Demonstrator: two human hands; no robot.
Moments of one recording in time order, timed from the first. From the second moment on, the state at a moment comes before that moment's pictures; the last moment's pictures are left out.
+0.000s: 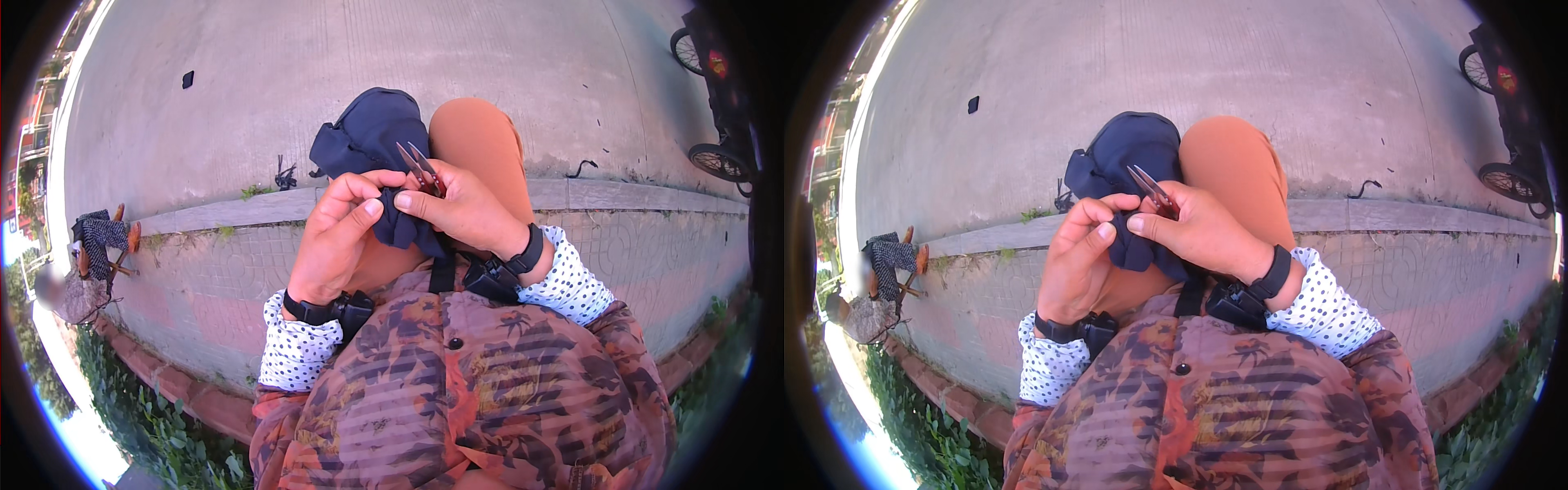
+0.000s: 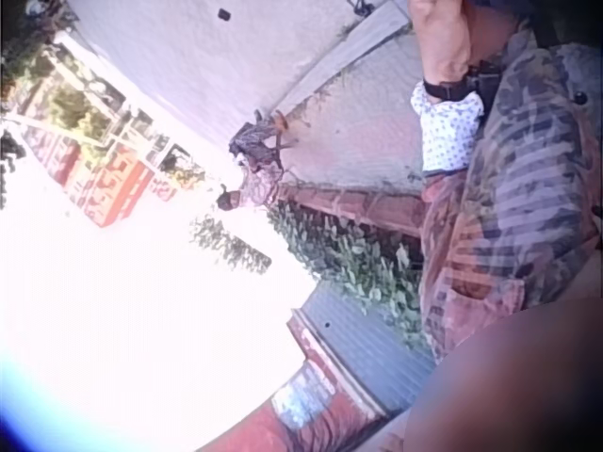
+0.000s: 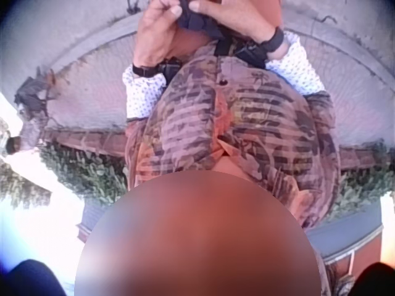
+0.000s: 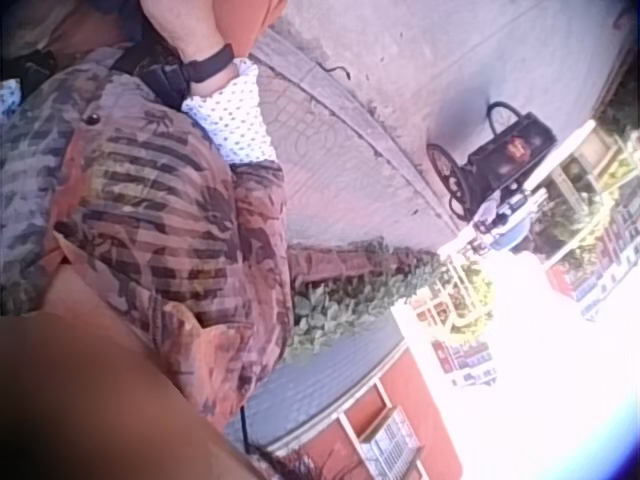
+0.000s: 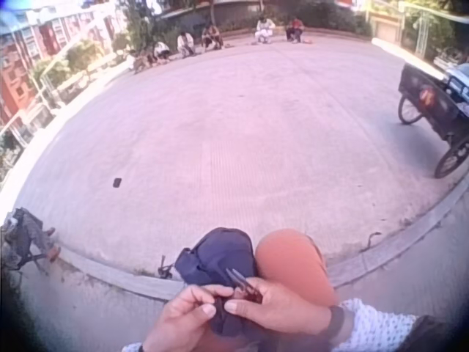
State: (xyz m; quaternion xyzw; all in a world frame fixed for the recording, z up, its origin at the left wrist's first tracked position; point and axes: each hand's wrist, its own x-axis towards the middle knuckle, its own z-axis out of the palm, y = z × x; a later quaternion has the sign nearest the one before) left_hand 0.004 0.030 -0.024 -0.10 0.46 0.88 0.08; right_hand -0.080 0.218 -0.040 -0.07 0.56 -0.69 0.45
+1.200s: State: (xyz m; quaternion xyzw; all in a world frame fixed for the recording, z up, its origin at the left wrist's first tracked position) left_hand 0.018 0.038 -0.032 -0.09 0.49 0.86 0.04; right_hand -0.041 0.244 0.003 -0.20 0.73 -0.56 0.34
